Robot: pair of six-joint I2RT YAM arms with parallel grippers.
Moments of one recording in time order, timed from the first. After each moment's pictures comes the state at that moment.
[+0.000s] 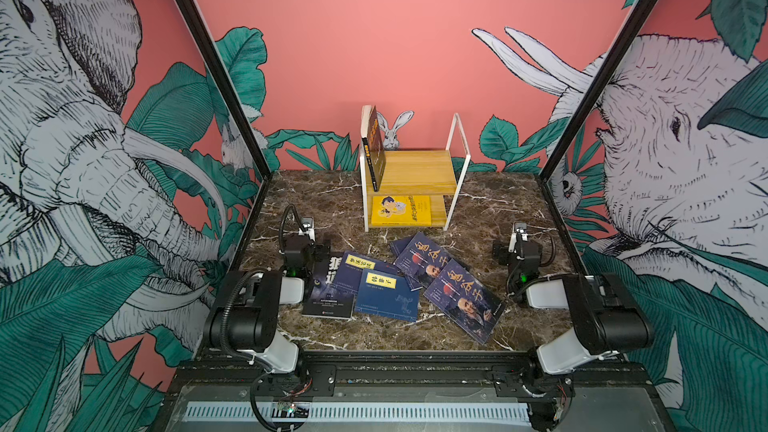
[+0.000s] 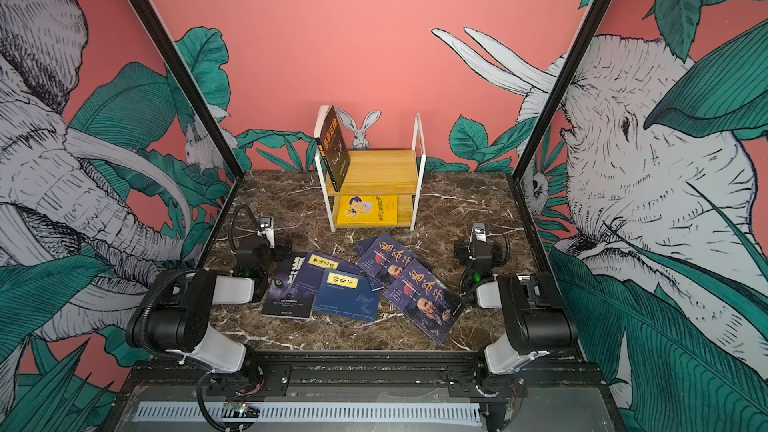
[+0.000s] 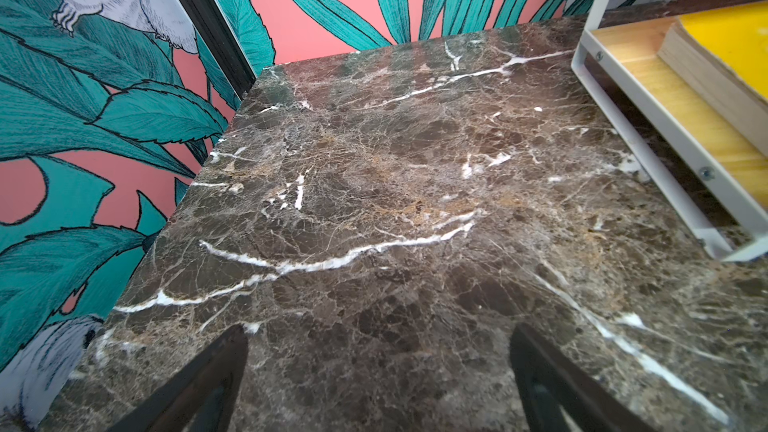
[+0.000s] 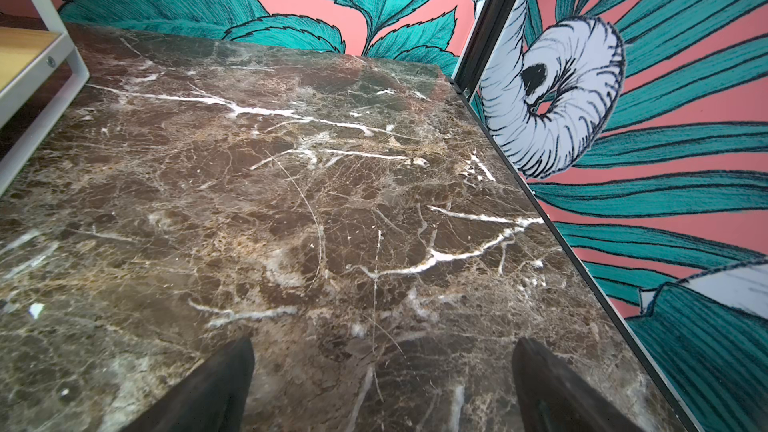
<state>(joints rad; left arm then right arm) -0.07 1.56 0.40 0.79 -0.16 0.13 0.08 1.56 0.36 0.83 0.33 -0.07</state>
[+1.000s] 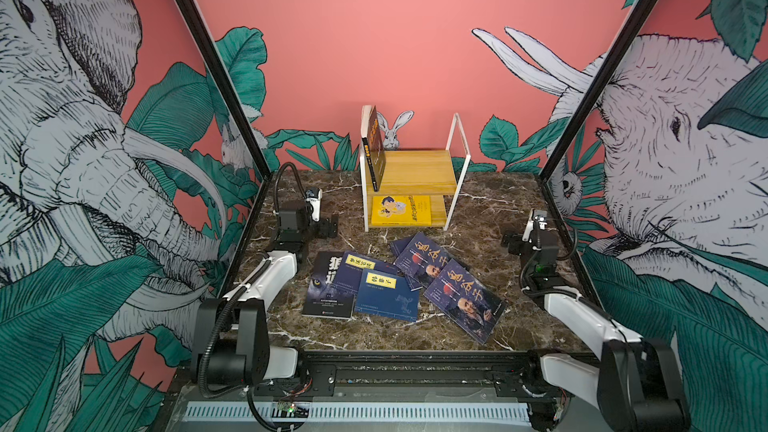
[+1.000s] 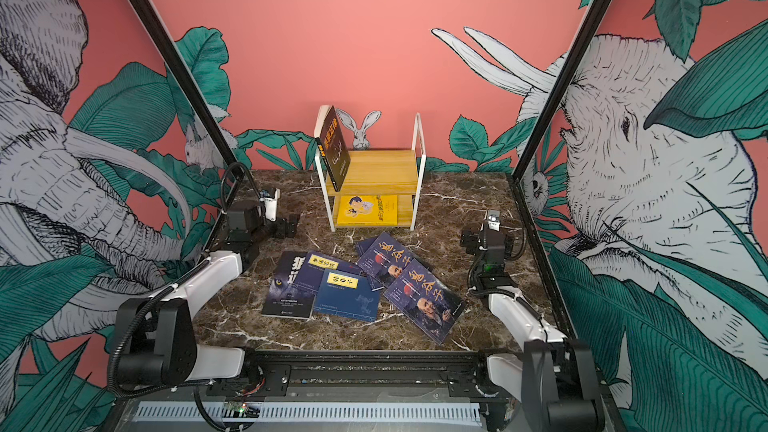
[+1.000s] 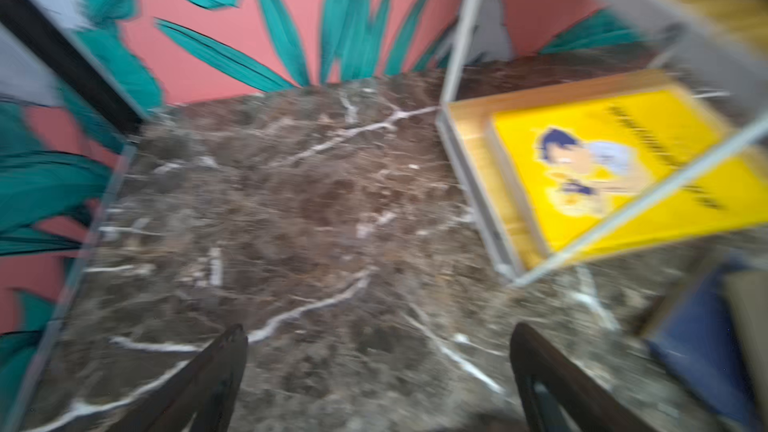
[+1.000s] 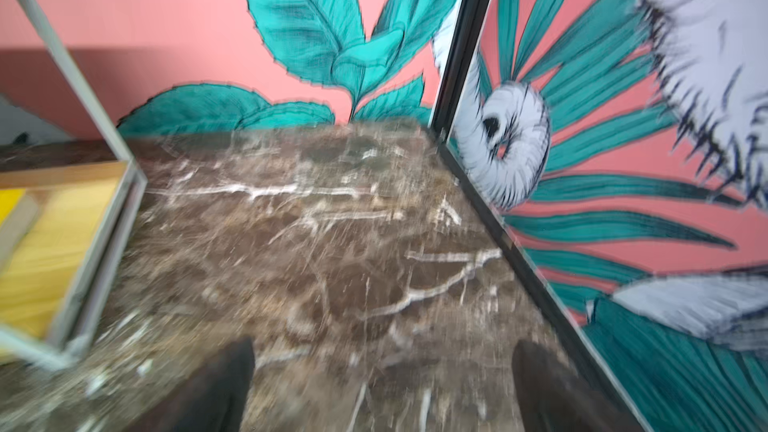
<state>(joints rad) -0.09 1.36 0.84 -0.01 0.20 0.06 0.08 1.09 0.53 0.22 0.31 0.07</state>
